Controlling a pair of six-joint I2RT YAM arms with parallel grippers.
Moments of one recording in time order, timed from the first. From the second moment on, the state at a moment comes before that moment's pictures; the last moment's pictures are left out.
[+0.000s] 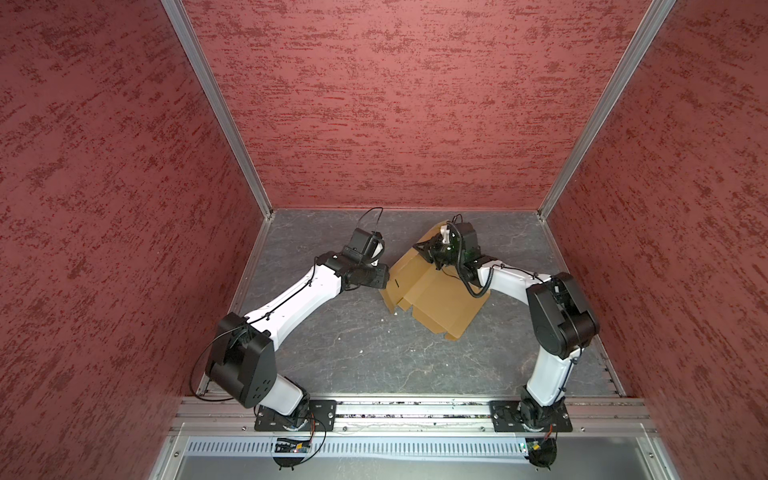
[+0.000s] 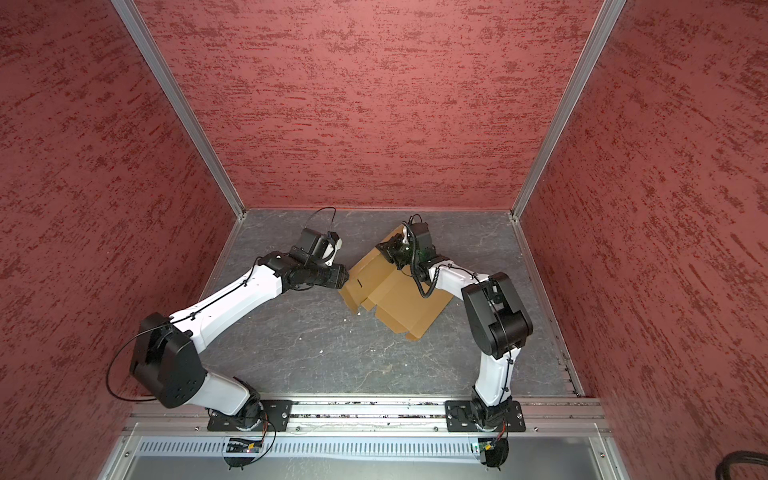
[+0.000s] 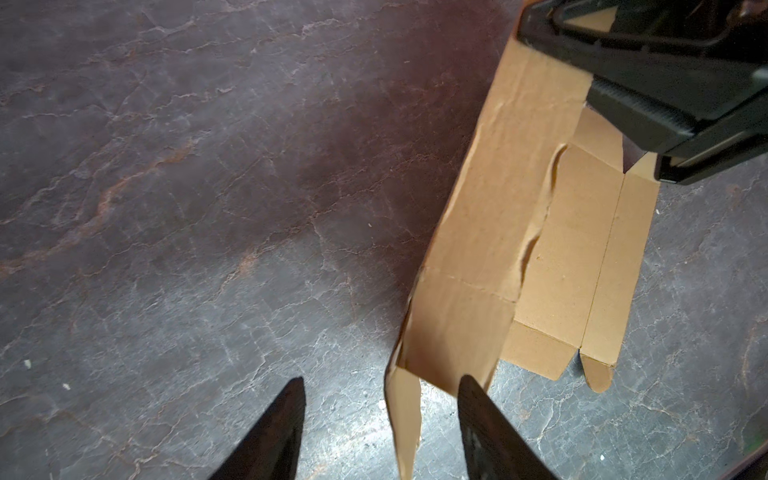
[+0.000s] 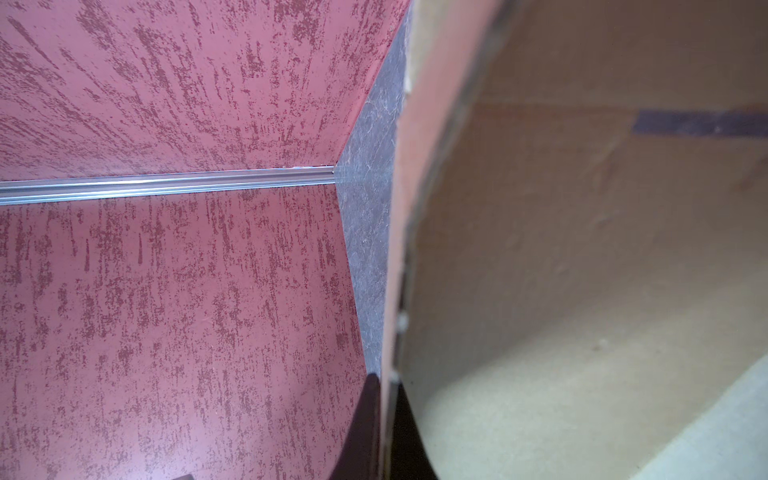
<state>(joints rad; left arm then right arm) -0.55 1.53 1.22 -0.66 0.05 -0.27 0.41 1.85 1.15 0.28 -0.47 1.33</state>
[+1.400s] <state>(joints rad) -0.50 1.18 0.90 -0.59 0.00 -0.45 0.41 1.85 1.14 0.40 -0.53 1.32</state>
